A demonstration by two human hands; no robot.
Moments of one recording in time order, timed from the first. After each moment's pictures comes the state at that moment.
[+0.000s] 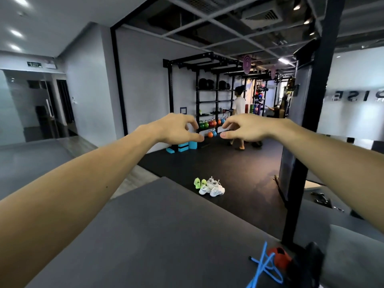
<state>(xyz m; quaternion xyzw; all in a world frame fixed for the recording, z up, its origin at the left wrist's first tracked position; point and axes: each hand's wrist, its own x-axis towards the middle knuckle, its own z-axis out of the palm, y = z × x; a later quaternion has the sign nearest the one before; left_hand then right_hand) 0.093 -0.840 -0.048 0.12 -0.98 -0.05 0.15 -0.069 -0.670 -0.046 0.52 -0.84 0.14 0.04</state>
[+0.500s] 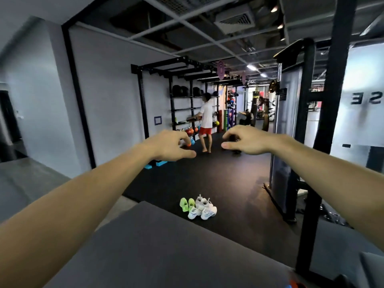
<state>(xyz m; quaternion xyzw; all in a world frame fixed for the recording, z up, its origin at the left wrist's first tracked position) -0.181 -1.157 -0.062 0.05 -0.99 -0.04 0.14 -0.313 -0.936 -0.059 0.45 -0.87 0.16 0.07</state>
